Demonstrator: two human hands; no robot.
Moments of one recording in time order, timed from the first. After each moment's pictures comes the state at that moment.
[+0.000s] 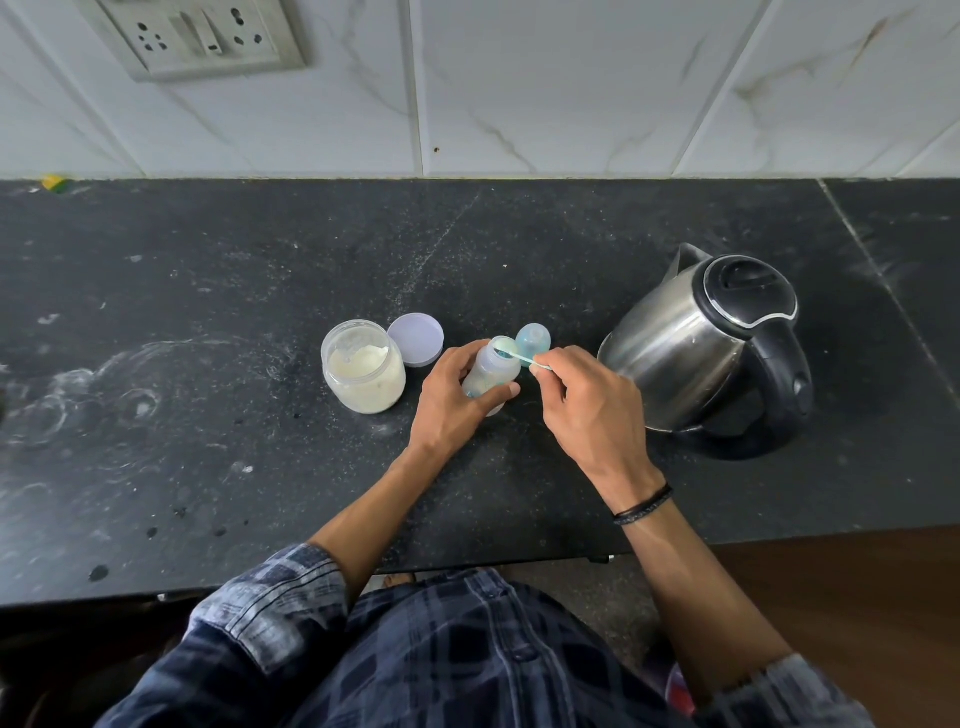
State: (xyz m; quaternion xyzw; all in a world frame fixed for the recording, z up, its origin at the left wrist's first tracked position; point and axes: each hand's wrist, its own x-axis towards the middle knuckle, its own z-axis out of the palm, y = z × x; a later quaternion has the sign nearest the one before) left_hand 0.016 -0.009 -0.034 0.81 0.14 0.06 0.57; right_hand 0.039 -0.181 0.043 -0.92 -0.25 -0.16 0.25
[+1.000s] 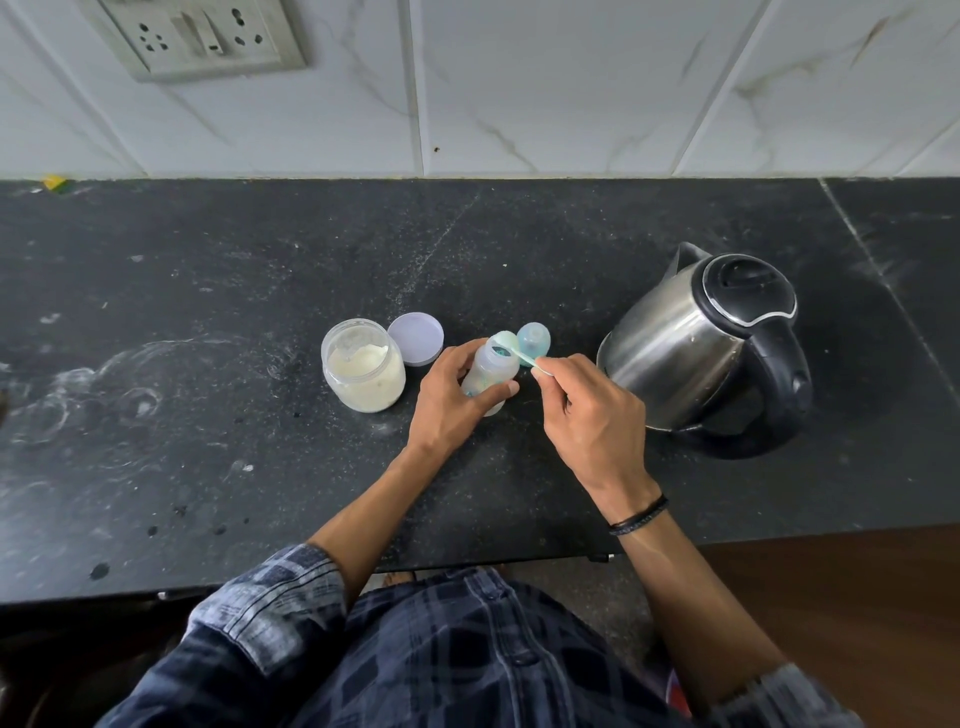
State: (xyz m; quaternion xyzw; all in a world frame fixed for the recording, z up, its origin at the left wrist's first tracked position) left_hand 0.014 -0.008 -0.032 0.80 0.14 0.07 0.57; right_hand 0.034 -0.187 0.024 -0.90 -0.27 -0.24 0.24
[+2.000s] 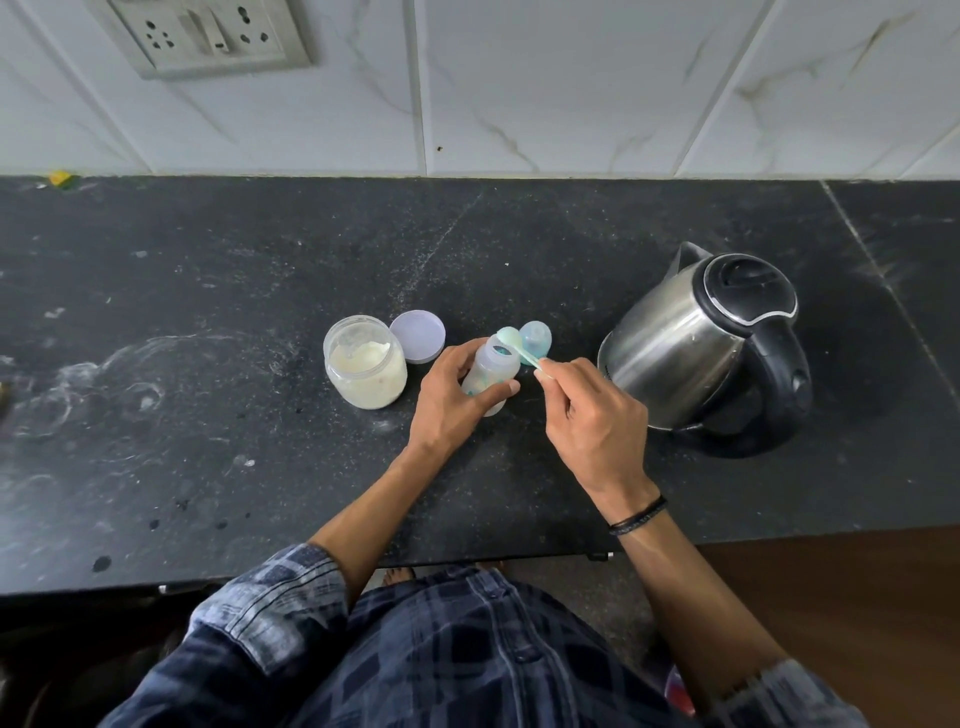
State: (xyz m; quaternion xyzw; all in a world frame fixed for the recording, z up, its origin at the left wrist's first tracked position) left_hand 0.009 -0.010 -0.028 0.80 0.15 0.07 0.57; right_hand 0.032 -0.192 0.015 -0.89 -0.28 -0.28 0.24
